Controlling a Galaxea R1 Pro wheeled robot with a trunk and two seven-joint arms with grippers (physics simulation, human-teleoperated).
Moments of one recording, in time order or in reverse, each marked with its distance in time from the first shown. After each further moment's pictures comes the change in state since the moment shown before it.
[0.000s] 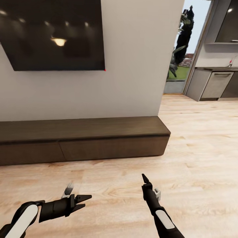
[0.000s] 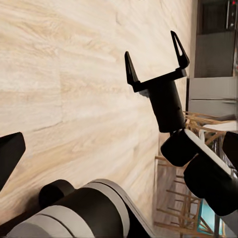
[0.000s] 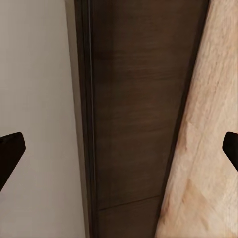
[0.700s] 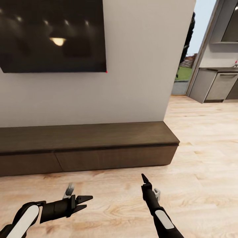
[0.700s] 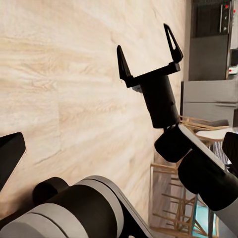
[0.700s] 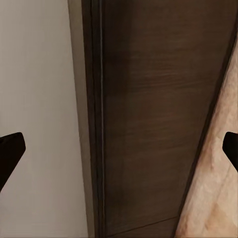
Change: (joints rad) left arm 0.001 -0.001 -0.015 0.000 0.001 0.001 -0.024; right arm 0.000 0.005 -0.001 0.001 -0.003 0.001 0.001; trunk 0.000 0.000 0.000
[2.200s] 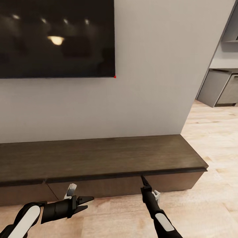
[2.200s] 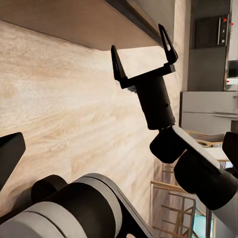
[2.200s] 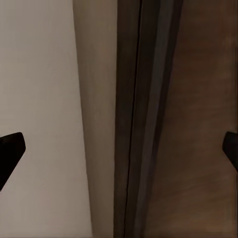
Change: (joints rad) left arm 0.000 -0.004 -0.012 0.001 0.001 -0.001 -0.001; right arm 0.000 -0.009 0.004 0.051 0.003 0.002 0.050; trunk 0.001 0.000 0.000
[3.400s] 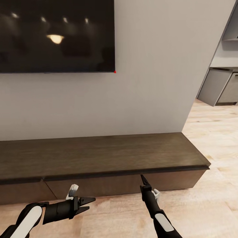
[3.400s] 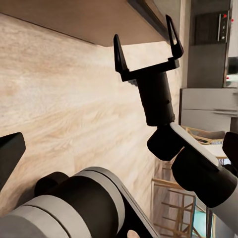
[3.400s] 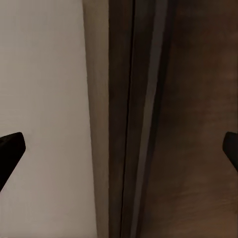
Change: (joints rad) left arm 0.000 -0.010 -0.015 0.000 -0.001 0.000 0.000; right arm 0.001 0.000 0.007 0.004 0.012 0.000 0.084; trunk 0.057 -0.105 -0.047
